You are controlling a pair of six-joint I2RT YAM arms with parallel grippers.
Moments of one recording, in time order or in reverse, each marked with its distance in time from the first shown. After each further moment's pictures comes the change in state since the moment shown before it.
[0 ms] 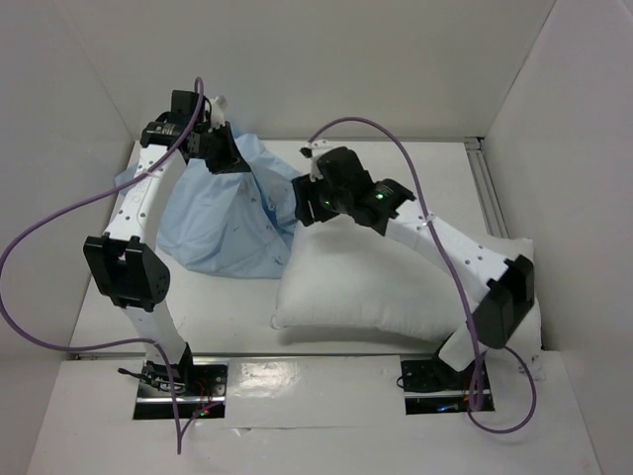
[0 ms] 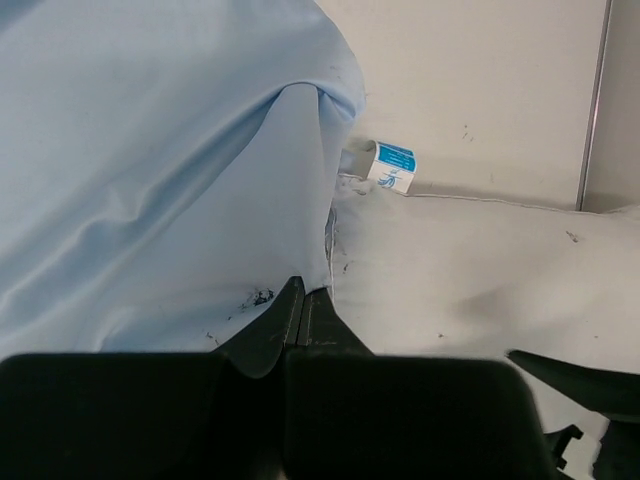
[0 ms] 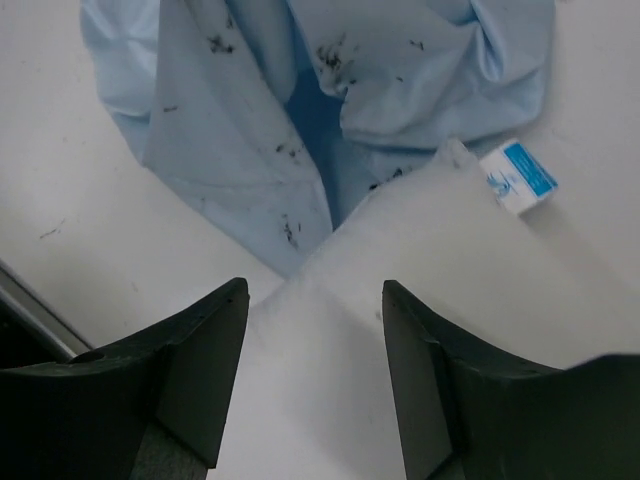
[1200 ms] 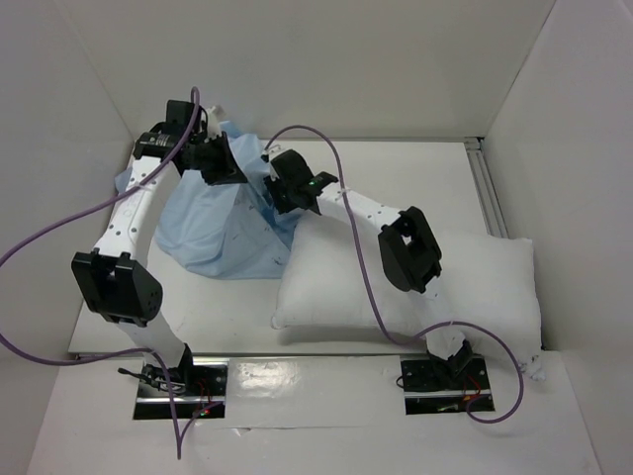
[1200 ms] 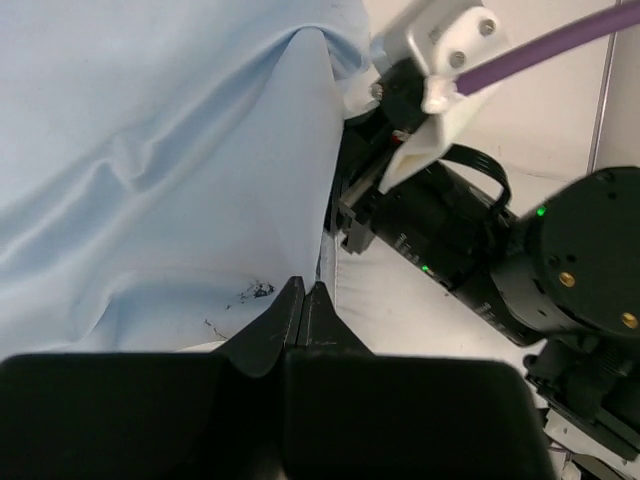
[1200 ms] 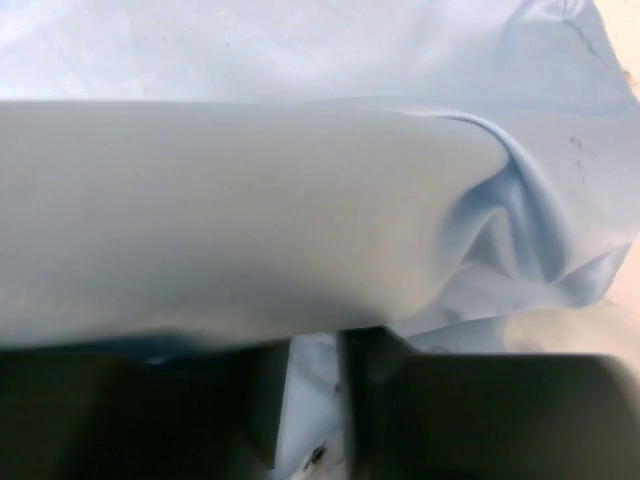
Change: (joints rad) left arm -0.010 -0.117 -0.129 -0.008 -0.008 0.003; right arm -0.027 0.668 0.385 0.188 0.043 -0.125
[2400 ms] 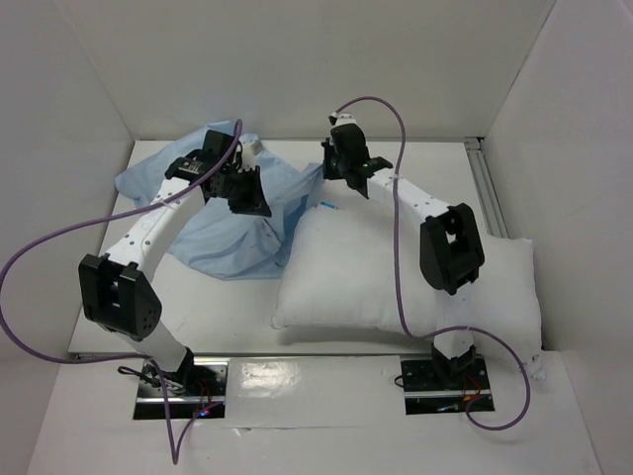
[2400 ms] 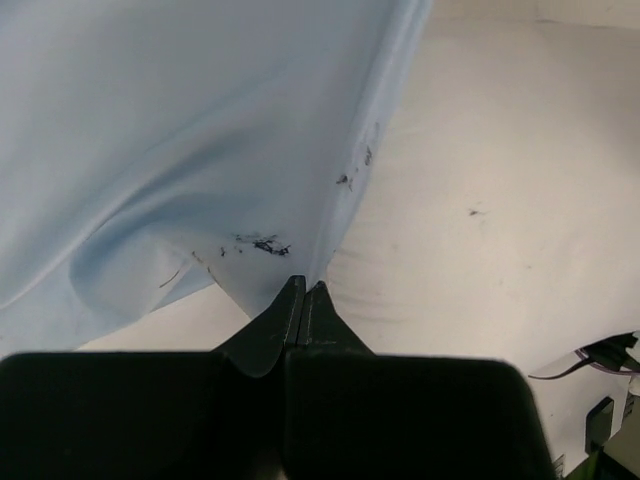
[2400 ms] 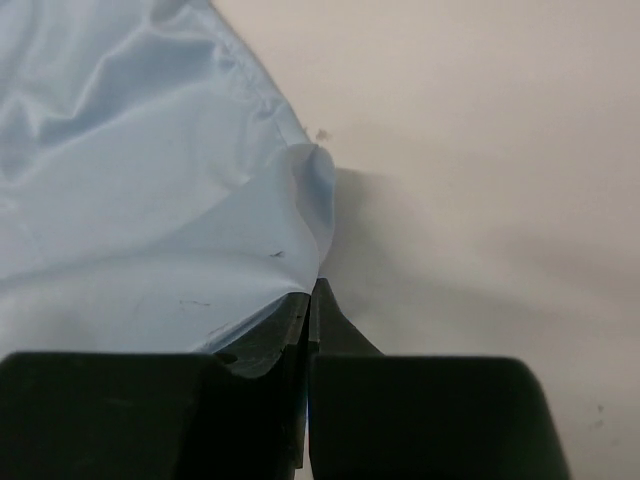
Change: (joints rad) left arm -0.154 -0.091 -0.272 0.064 0.000 0.072; right arm -0.244 -0.246 -0.267 0.193 0.077 0.161
